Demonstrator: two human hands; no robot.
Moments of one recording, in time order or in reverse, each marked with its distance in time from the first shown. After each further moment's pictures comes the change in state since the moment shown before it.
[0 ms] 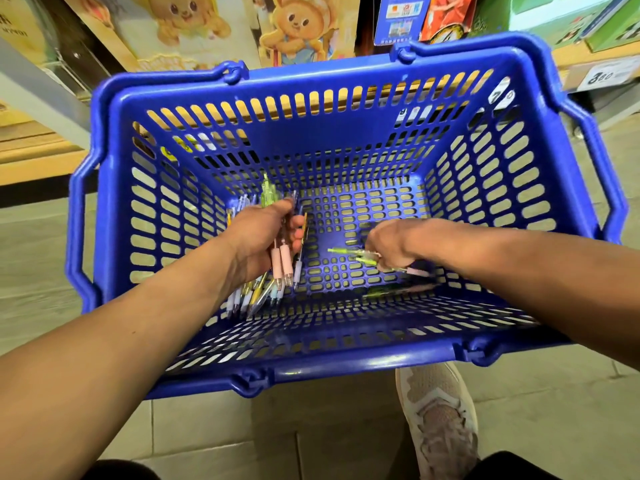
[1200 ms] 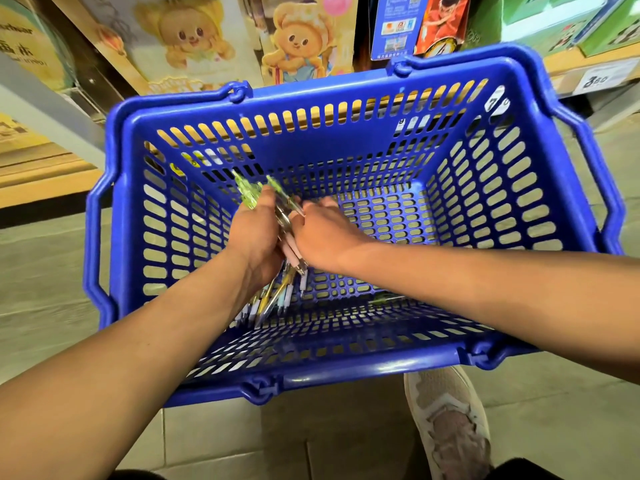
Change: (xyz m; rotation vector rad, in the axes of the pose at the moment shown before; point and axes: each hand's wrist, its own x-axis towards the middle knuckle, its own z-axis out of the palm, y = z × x) left_hand -0.001 0.006 0.007 -0.168 0.177 0.164; right_hand -0.046 -0.102 -0.067 0.946 0.554 -0.040
